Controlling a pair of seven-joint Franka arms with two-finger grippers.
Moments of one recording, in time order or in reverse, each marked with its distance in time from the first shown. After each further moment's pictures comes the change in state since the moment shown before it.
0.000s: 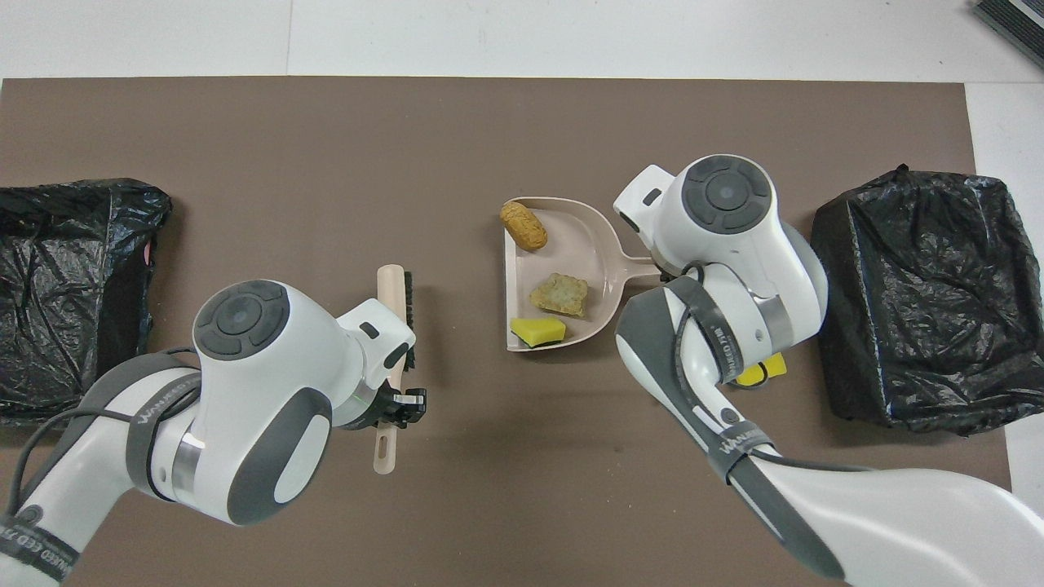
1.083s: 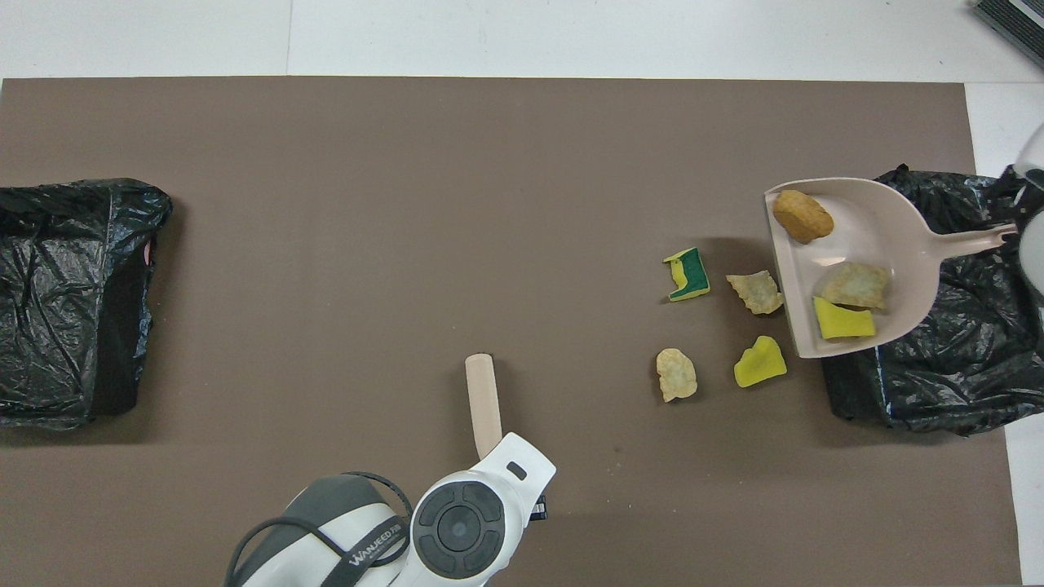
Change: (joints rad) left arm -0.367 -0.023 -0.016 -0.164 0.027 0.282 -0.430; right arm -0.571 -0.075 -0.015 0.122 0.015 -0.160 -0.716
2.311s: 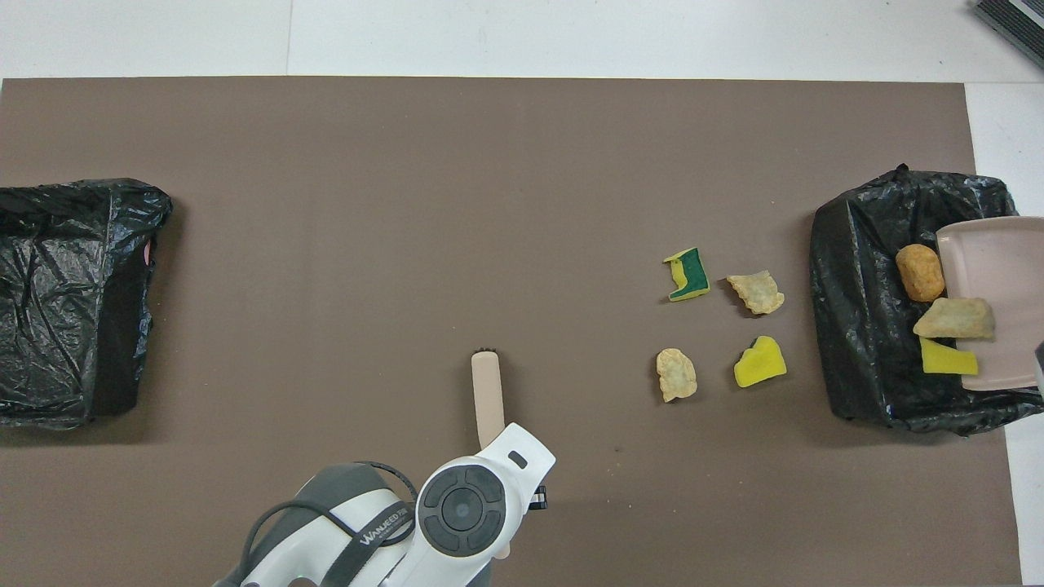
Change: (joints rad) left arm 0.002 0.047 0.010 0.000 0.002 0.041 0.043; right arm -0.025 -0.216 0.014 -0.277 -0.809 0.149 0.425
